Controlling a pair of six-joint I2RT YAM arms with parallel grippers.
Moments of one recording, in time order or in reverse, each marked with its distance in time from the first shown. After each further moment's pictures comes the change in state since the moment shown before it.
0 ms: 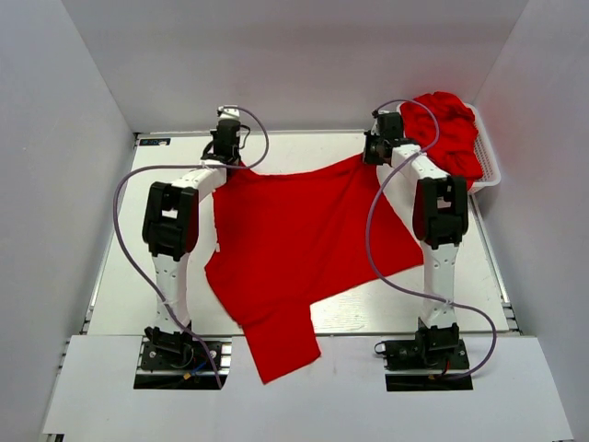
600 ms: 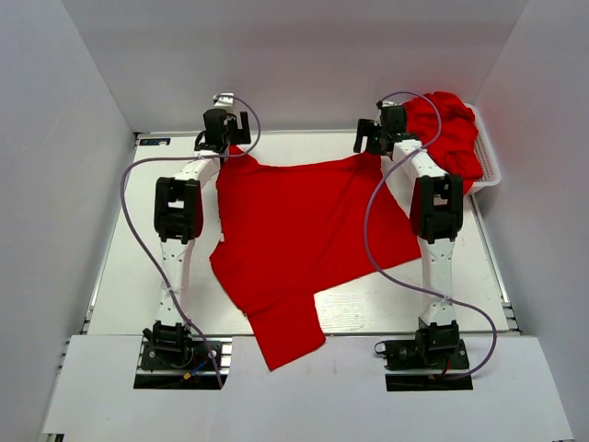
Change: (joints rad) left arm 0.109 0.322 0.401 0.067 0.435 -0.064; right arm -0.026 0.127 0.189 0.013 -0.002 0.011
